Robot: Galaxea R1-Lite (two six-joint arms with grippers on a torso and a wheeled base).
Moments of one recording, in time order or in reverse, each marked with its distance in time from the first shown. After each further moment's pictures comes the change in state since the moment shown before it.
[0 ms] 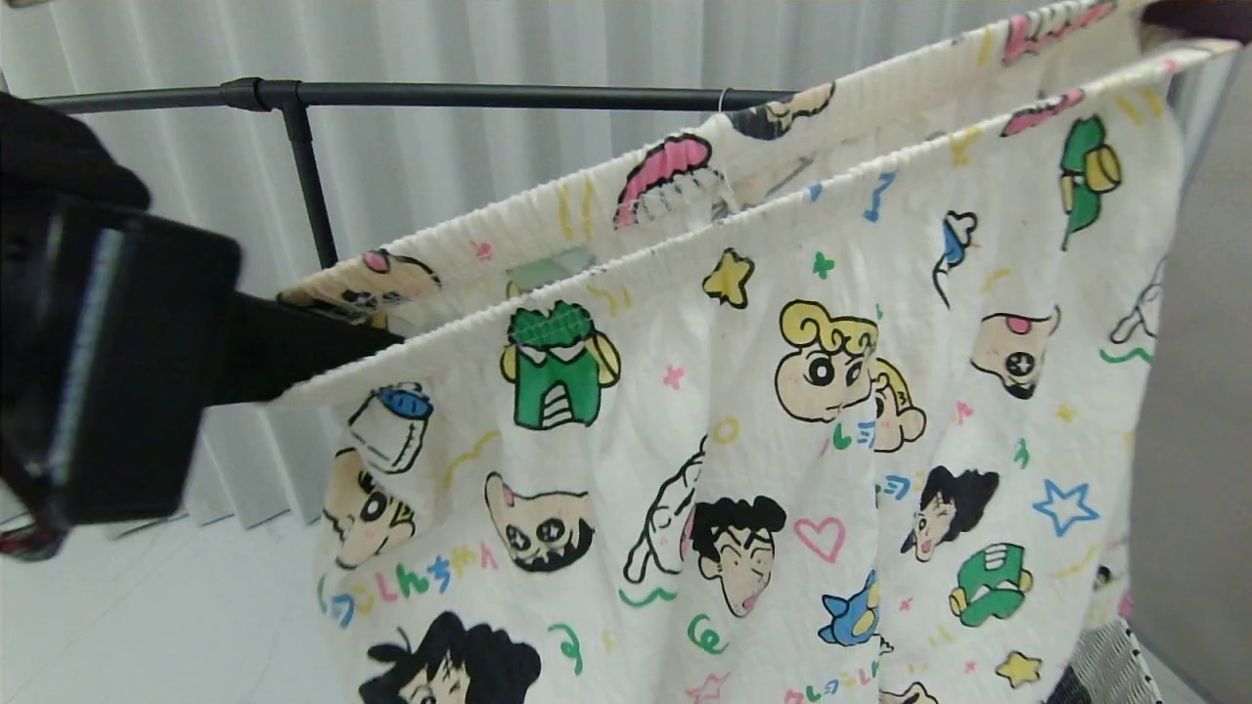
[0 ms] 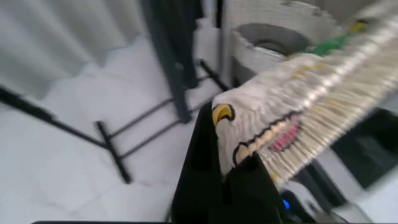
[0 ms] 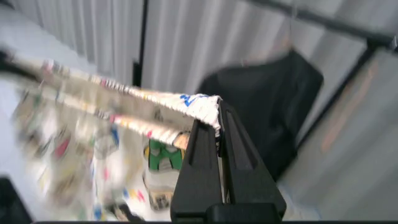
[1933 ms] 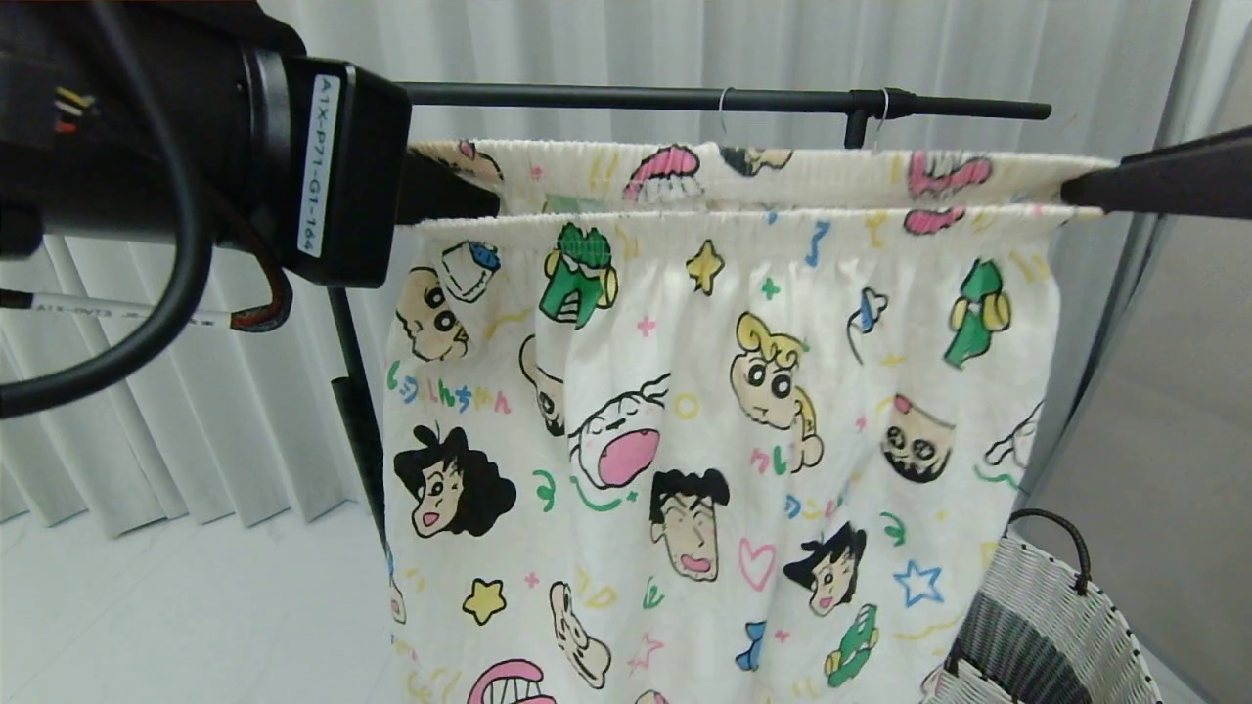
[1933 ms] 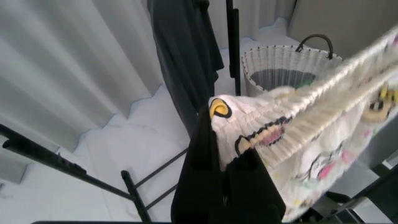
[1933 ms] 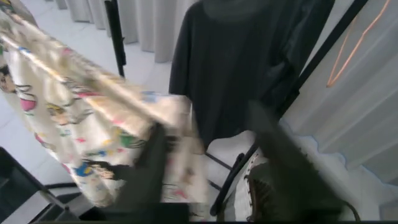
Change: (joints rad) left arm 0.165 0.078 -0.016 -0.285 -0.001 0.276; right arm -0.059 0.067 -0.157 0.407 -0.078 0.081
